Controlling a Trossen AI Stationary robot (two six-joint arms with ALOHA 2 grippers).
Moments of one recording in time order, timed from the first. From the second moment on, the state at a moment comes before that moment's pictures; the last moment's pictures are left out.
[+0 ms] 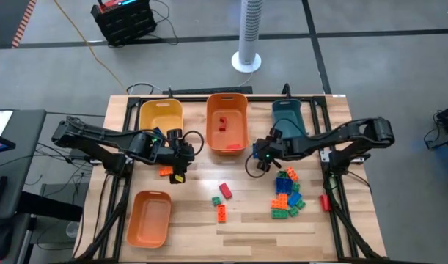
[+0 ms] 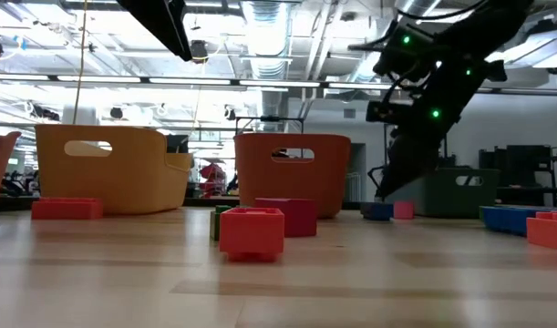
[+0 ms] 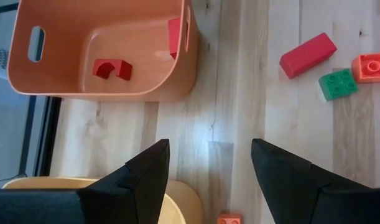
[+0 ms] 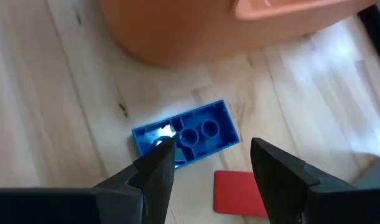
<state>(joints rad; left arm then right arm) -0.22 1.35 1.32 -1.02 -0.44 -0.13 -0.04 1.49 0.68 -0.22 0.44 0.15</state>
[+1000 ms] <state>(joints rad) -0.22 1.35 1.32 -1.03 -0.44 -0.13 0.18 1.37 0.76 -0.45 0.35 0.65</state>
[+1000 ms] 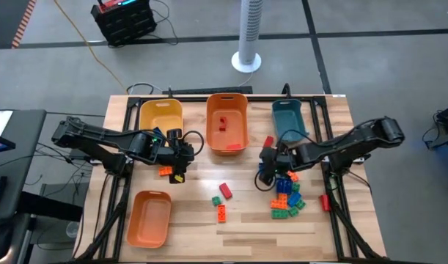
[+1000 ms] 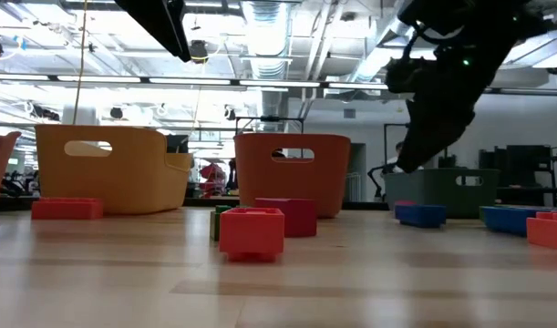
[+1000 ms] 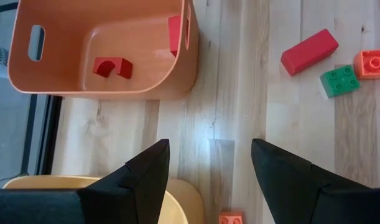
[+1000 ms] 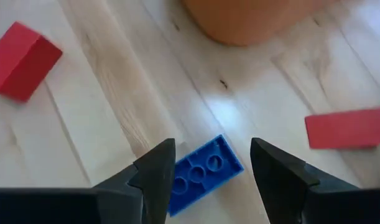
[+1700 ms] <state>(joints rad) -0.22 1.35 1.32 -1.04 -0.42 -0.17 0.31 1.61 0.85 -0.60 0.53 1.00</state>
